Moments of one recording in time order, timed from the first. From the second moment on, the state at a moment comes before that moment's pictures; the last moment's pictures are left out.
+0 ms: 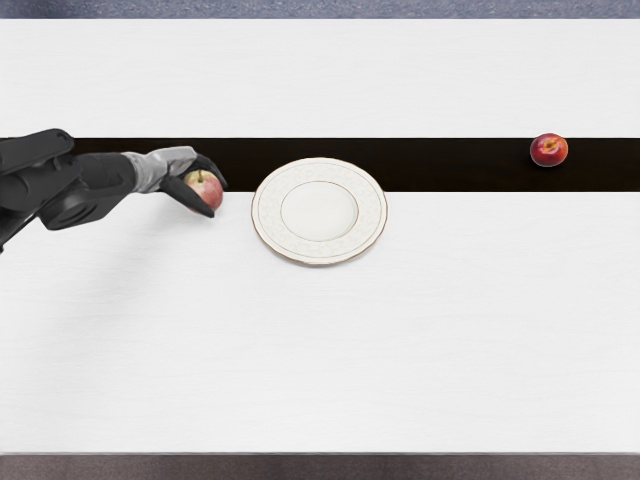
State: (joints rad) left arm -1.24 0.31 0.25 -0.61 0.40 -0.23 0.00; right arm -0.04 0.00 0.56 0.20 -0.21 -0.33 -0.25
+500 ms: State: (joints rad) left arm -1.47 0.20 0.16 -0.62 0.33 -0.52 0.19; right arm -0.04 0.00 0.56 0.20 -0.21 -0.33 -0.25
